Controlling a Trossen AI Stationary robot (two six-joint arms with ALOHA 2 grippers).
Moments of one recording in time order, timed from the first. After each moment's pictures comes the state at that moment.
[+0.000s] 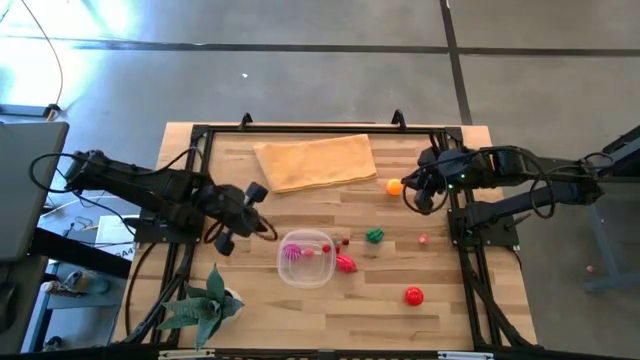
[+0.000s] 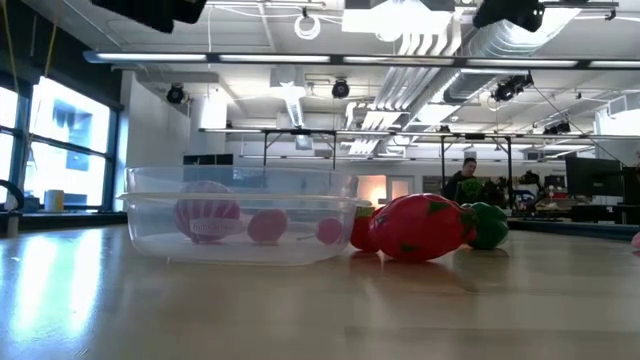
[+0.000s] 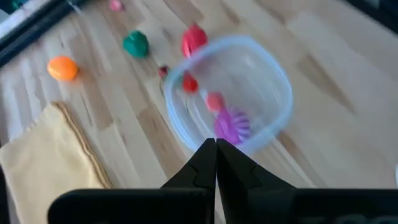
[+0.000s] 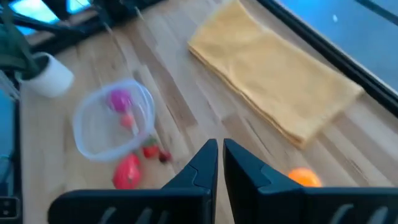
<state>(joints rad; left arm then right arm) -0.11 1.05 0.97 -0.75 -0.02 0.45 0.03 0.92 1.16 -0.96 0.23 0.47</state>
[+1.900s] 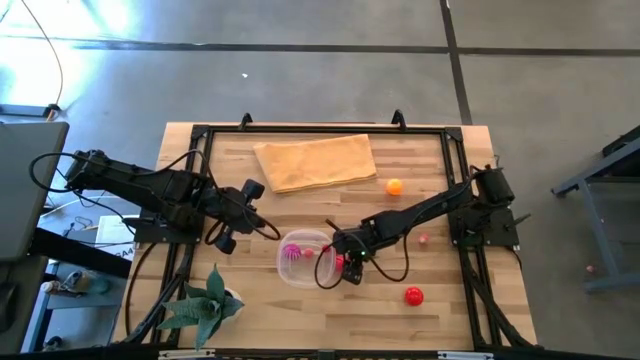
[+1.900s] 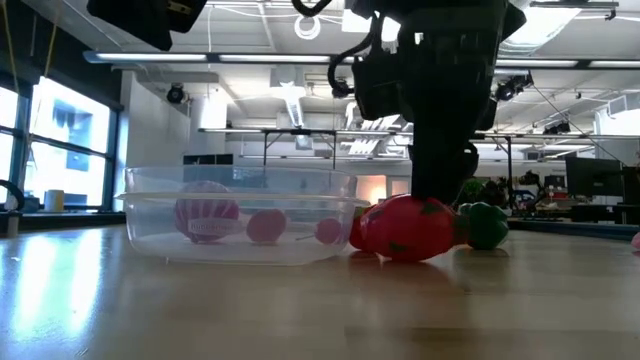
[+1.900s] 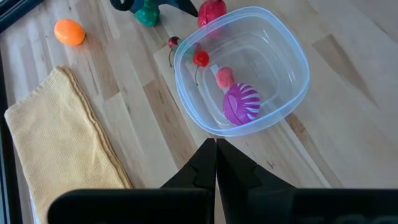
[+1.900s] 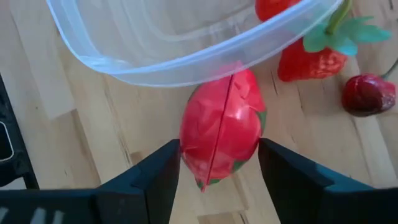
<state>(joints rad) -0.12 1.05 0.97 -0.81 -0.10 0.37 0.25 1.83 1.16 -0.47 -0.17 0.66</state>
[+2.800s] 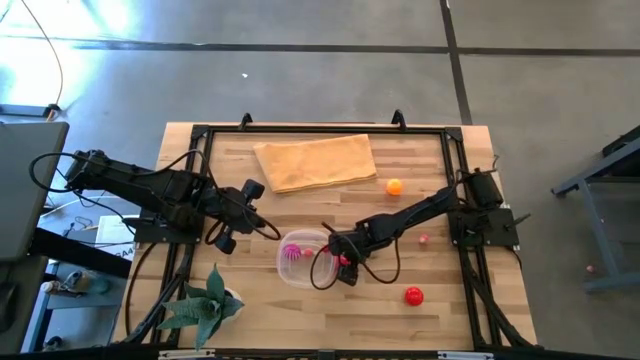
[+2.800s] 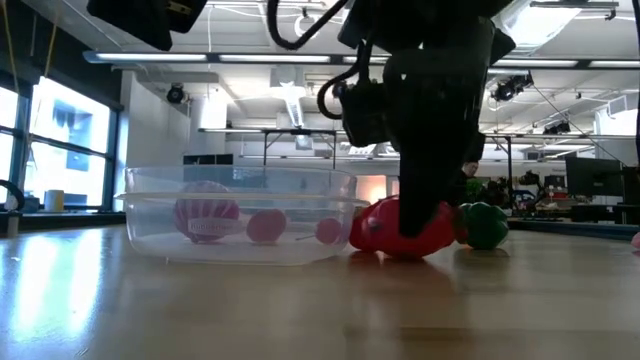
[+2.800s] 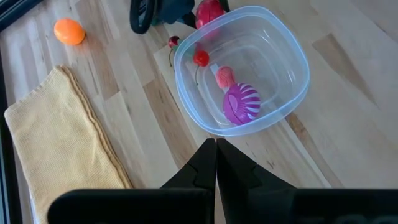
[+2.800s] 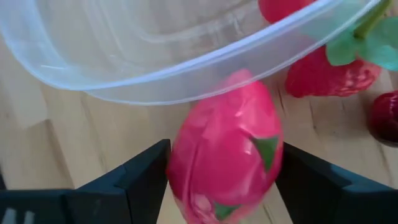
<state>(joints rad) -0.12 1.05 0.97 -0.81 -0.10 0.37 0.24 1.93 1.17 -0.40 -0.19 0.64</state>
